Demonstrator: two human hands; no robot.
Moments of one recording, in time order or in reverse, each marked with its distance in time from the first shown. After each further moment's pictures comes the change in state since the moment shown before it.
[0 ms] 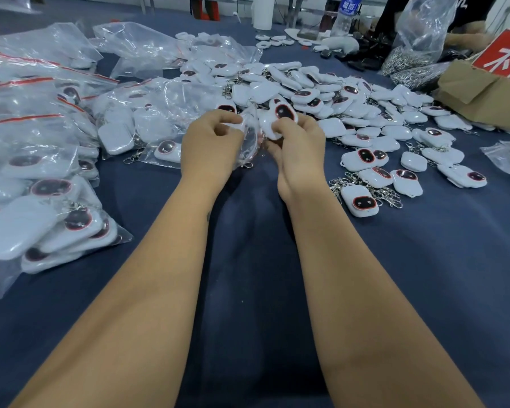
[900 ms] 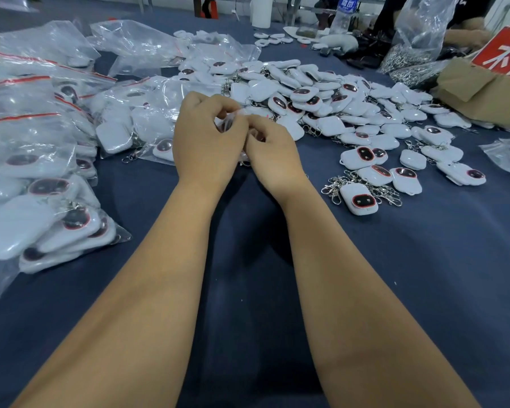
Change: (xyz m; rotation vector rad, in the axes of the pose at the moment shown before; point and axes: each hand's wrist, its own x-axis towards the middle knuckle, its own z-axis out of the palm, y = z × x) left_hand -0.007 0.007 -0.003 0.177 0.152 0.281; right_hand -0.012 0.010 0.003 -0.817 -0.337 -0.272
